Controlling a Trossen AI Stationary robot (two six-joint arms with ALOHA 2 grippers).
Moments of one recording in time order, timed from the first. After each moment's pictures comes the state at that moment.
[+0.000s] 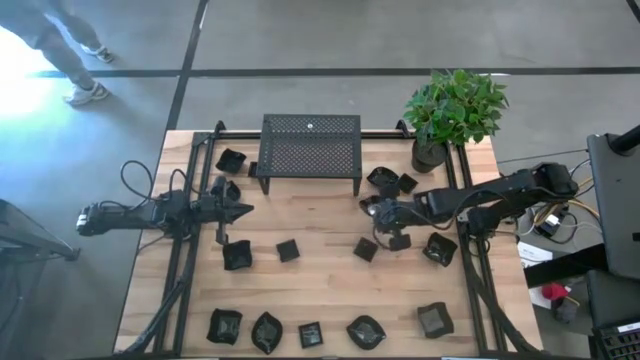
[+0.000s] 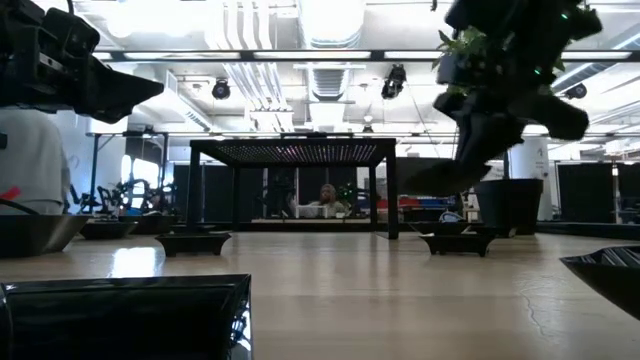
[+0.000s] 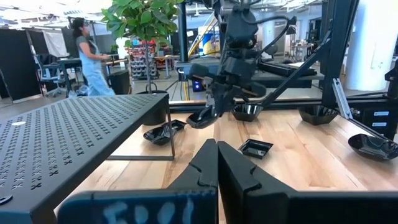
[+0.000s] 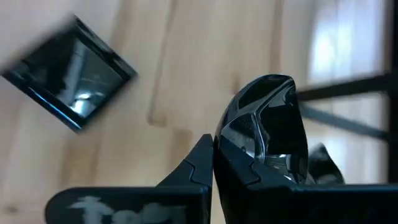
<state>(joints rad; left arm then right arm) 0.00 0.05 0.01 0.03 -0.10 0.07 0.09 1.31 0.74 -0.50 0.30 -0.22</state>
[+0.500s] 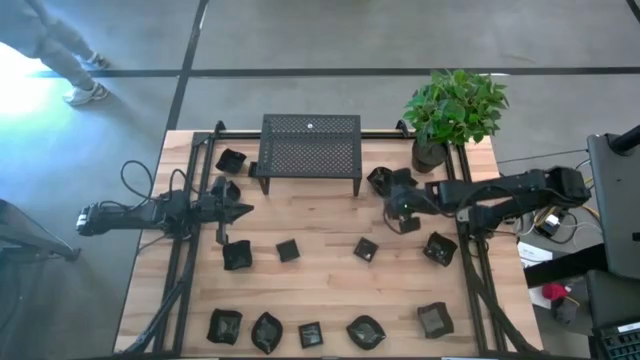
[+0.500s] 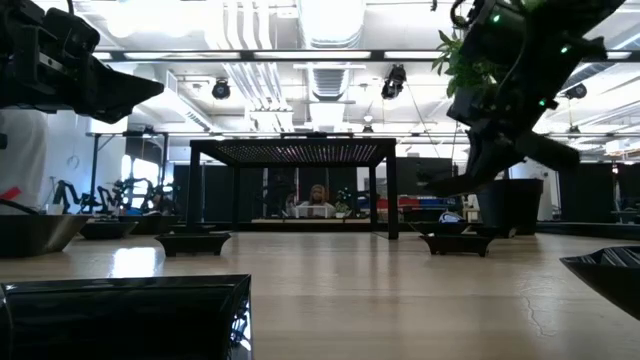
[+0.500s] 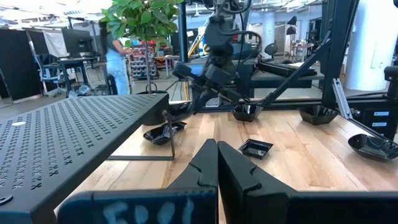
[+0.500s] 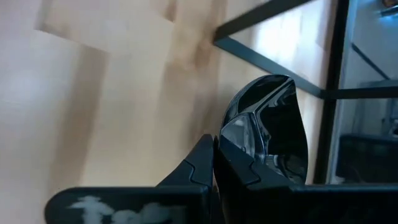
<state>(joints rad) 0.00 0.05 0.01 0.03 -0.10 0.07 -0.09 1.20 0.61 -0.44 0.39 -0.49</state>
